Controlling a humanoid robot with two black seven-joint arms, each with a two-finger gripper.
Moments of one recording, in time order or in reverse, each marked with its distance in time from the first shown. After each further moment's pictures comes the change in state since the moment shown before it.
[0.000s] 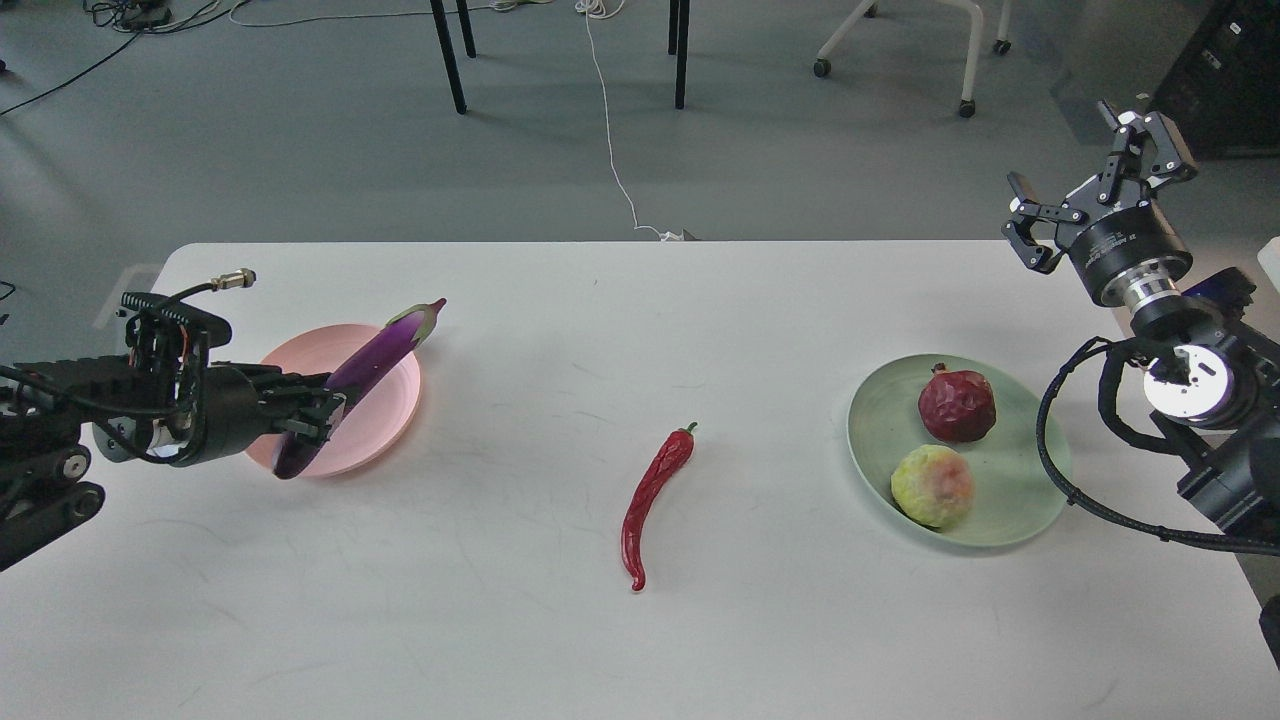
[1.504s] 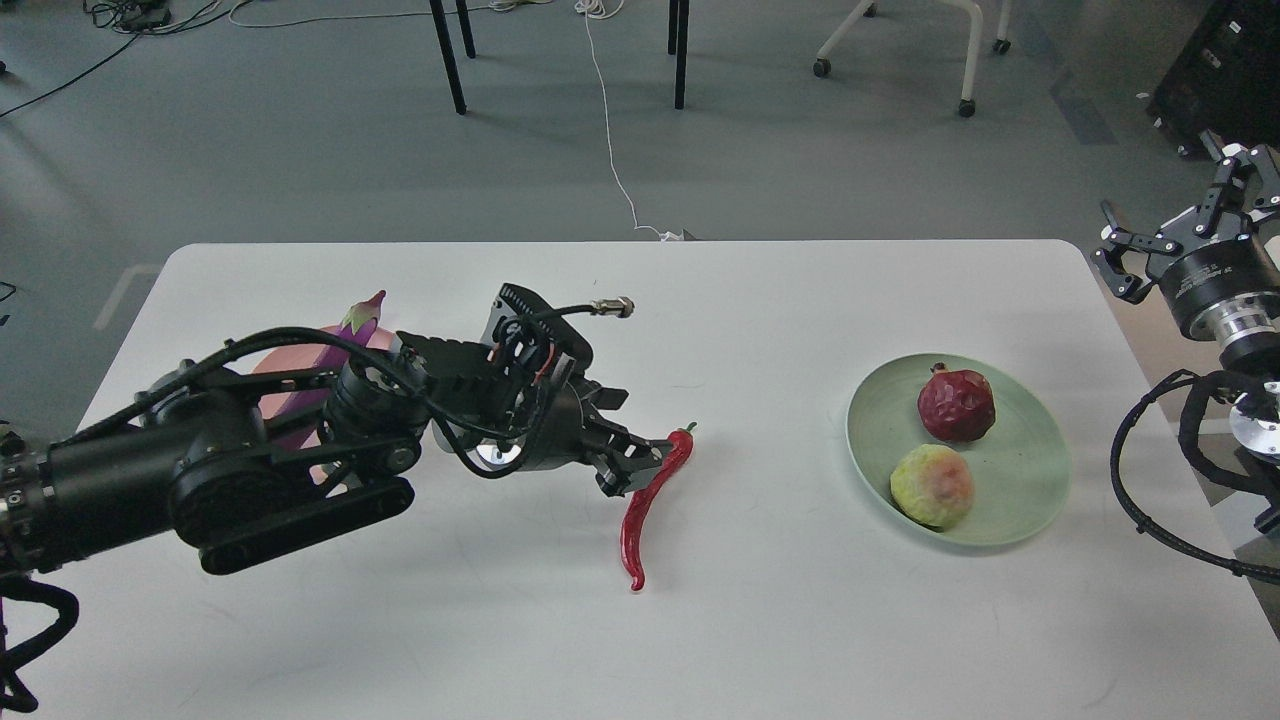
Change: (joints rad) left arm -0.256 -0.514 0.150 -0.237 0.058 -0.246 0.318; right arm -0.093 -0.100 0.073 -0.023 0.001 0.024 -0.001
